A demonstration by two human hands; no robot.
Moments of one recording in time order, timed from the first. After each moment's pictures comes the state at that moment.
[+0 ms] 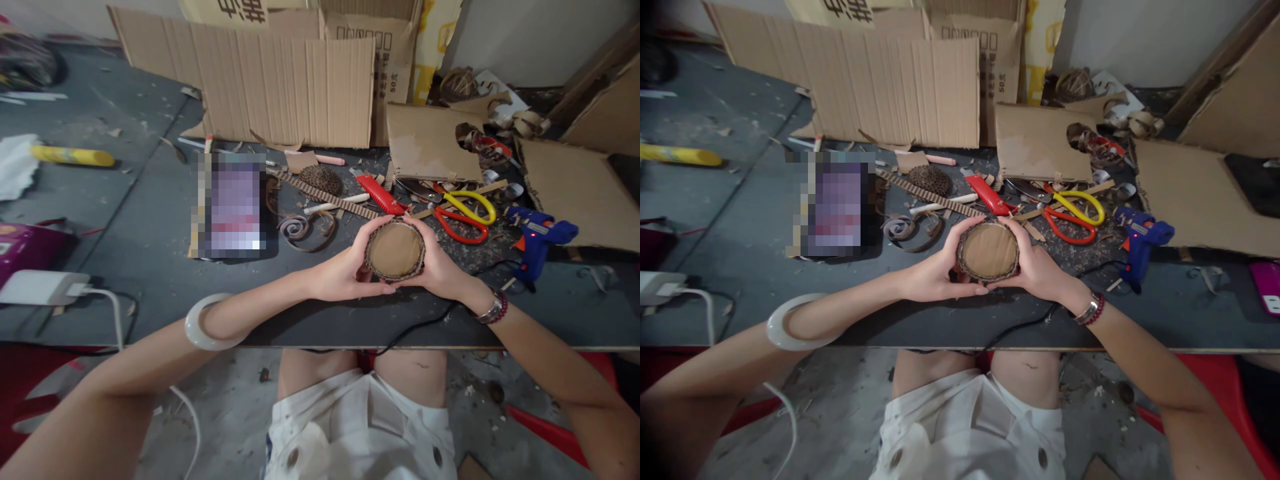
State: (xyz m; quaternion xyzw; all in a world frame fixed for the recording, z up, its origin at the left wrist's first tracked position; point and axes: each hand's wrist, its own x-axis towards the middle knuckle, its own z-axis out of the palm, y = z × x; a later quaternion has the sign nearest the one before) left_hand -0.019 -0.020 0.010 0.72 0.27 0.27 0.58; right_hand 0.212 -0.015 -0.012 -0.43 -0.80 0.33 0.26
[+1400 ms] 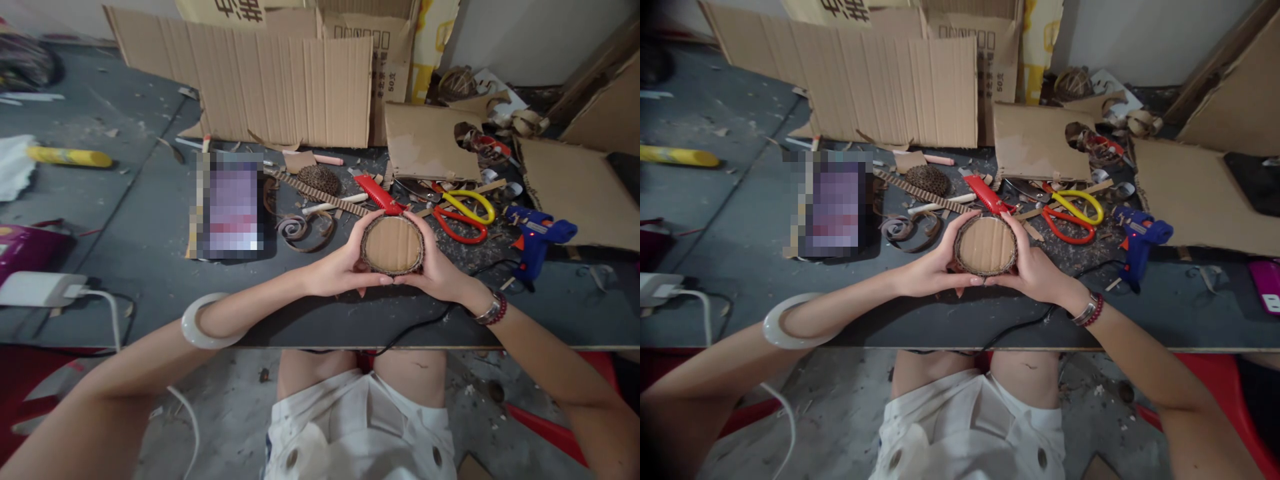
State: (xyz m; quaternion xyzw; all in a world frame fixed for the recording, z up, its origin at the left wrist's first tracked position) left_hand -0.020 -0.016 0.010 0.65 0.27 0.27 0.66; right_hand 0.210 -0.018 -0.005 -0.39 -0.82 0.33 0.26
